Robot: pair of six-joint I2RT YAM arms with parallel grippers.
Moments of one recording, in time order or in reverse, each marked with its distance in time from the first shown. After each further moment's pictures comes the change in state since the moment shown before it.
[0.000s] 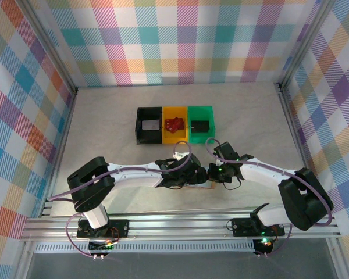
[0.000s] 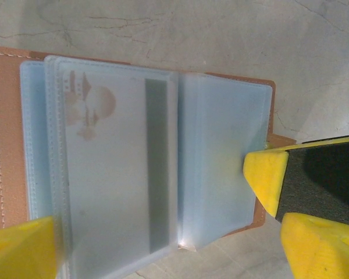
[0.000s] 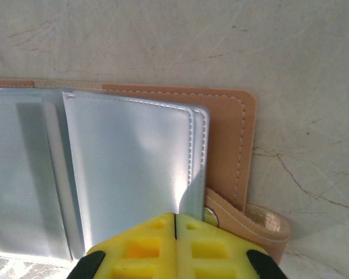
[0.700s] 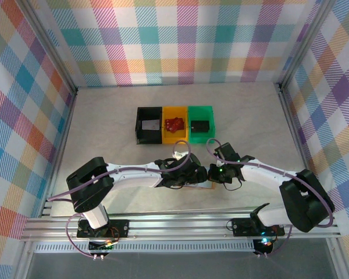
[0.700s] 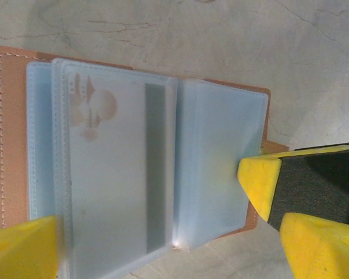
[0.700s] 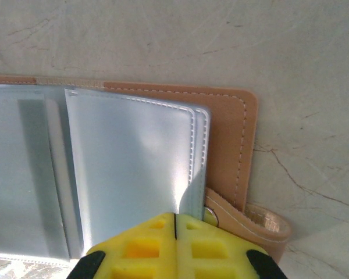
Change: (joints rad) left arm 0.000 -0.008 0.000 0.011 0.000 -0.028; right arm -0.001 -0.018 -0.018 0.009 -0.003 0.000
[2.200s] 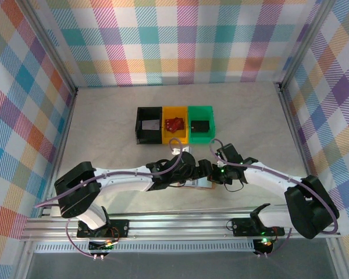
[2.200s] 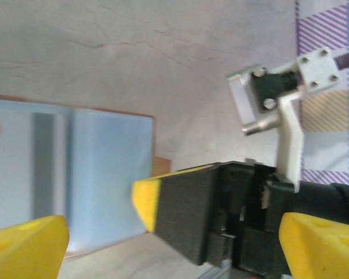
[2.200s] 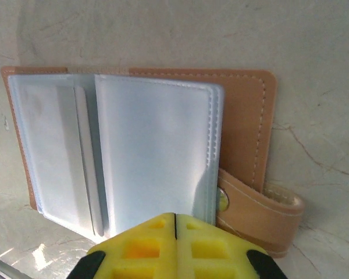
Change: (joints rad) left arm -0.008 -0.126 -0.104 0.251 0.002 -0.065; right arm -0.019 -0.064 -0.028 0.003 -0.045 0.030
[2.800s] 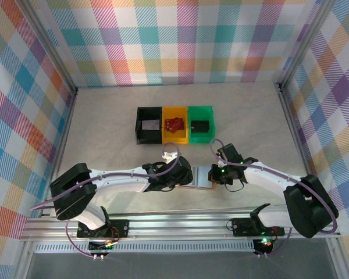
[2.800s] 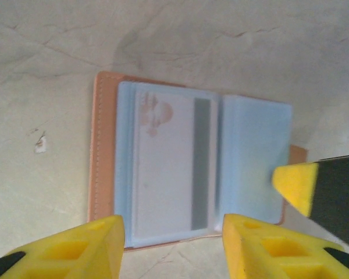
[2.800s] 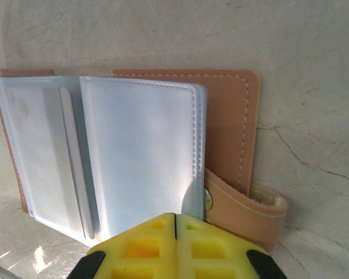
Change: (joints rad) left arm 0.011 -0.023 -0.035 -0.260 -0.105 0.094; right arm -0.001 0.011 -0.001 -0.002 0.000 0.000
